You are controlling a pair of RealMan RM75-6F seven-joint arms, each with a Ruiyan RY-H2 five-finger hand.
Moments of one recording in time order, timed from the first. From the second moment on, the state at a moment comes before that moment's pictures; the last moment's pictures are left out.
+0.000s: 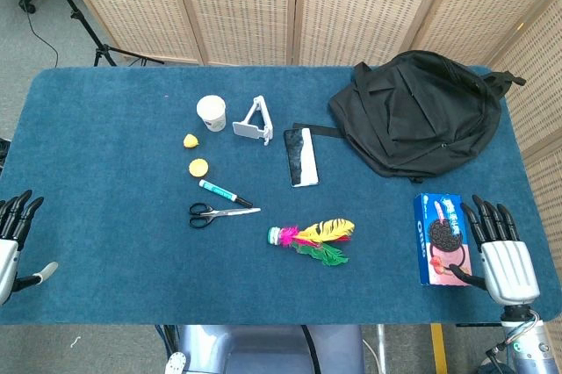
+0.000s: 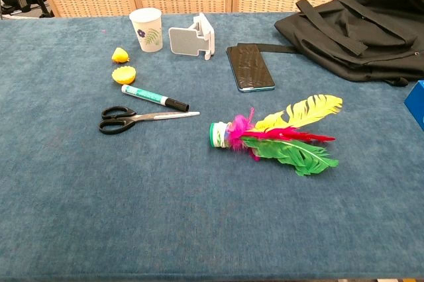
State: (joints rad) left arm -0.06 -1.05 -0.01 -1.70 1.57 1.56 0.03; right arm 0.10 -1.21 0.05 -1.56 -1.58 1.53 -0.06
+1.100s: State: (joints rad) left arm -0.07 -1.04 -0.04 -1.71 1.51 1.50 0.02; right arm 0.52 -1.34 0.13 -1.62 -1.58 1.00 -0.04
